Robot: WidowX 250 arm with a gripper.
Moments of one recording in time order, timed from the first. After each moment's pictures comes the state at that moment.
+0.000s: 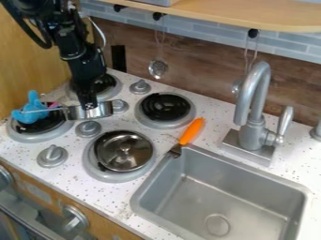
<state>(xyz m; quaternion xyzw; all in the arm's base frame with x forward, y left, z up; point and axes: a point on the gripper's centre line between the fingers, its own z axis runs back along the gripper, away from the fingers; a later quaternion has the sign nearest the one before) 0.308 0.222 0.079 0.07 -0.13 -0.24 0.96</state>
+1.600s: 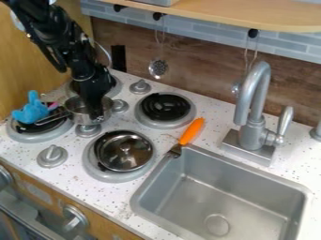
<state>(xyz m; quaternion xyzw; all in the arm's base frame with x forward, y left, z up) 0.403 0.142 0.028 0.07 -0.15 -0.33 0.93</state>
